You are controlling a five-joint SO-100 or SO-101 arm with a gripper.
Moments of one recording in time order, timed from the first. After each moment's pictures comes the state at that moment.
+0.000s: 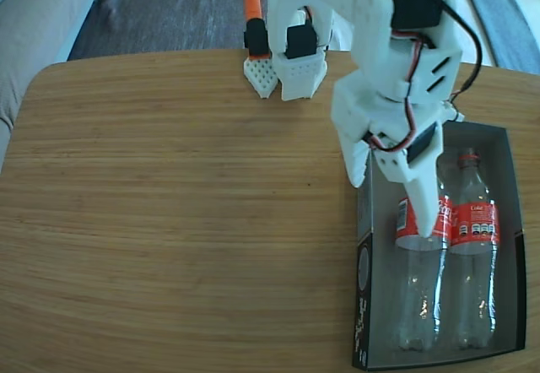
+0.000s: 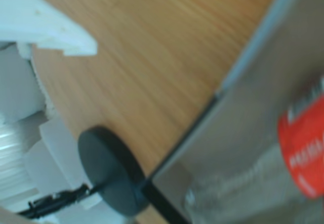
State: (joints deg) arm -18.8 92.3 68.8 91.9 -27.9
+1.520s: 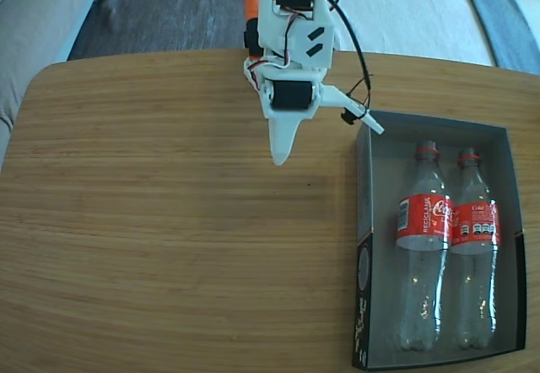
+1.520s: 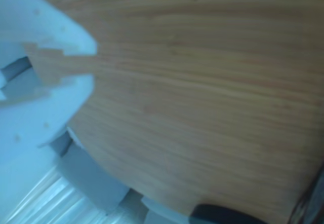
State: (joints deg) arm -0.1 163.0 150.3 59.6 -13.6
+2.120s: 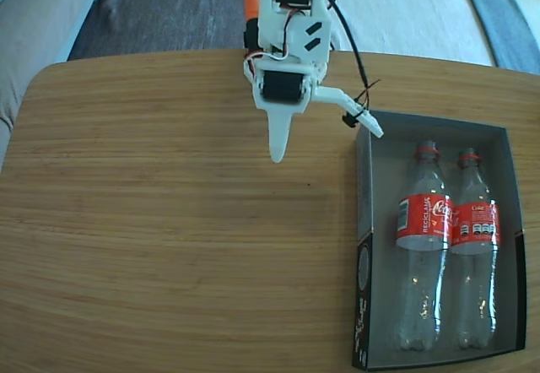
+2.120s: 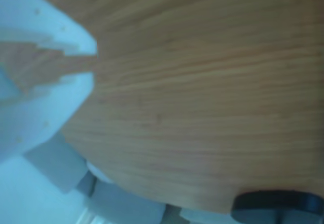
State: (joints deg) arm -0.4 175.4 156.2 61.0 3.0
